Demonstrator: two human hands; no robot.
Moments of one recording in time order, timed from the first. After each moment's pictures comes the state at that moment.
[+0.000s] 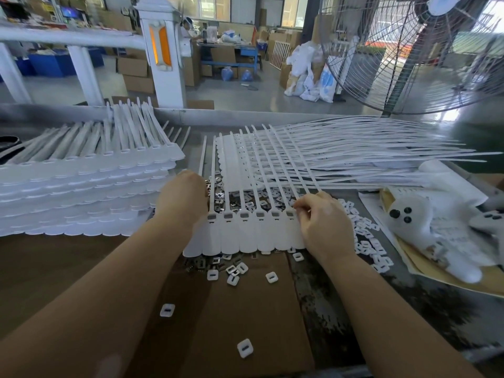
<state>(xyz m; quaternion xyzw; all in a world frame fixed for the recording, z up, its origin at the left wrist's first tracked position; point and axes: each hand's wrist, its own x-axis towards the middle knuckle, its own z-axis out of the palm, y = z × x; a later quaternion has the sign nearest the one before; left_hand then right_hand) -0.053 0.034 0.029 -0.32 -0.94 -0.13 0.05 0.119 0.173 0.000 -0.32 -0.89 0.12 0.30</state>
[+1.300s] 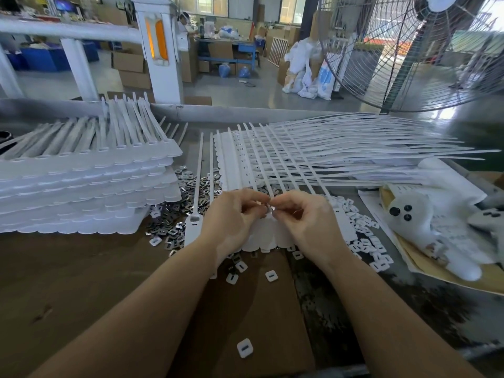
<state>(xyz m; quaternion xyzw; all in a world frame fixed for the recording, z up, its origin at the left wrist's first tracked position) 0.008 0.054 0.009 -0.38 -0.75 -0.51 -0.14 0.116 0.157 0.008 -0.15 -0.85 0.37 0.34</state>
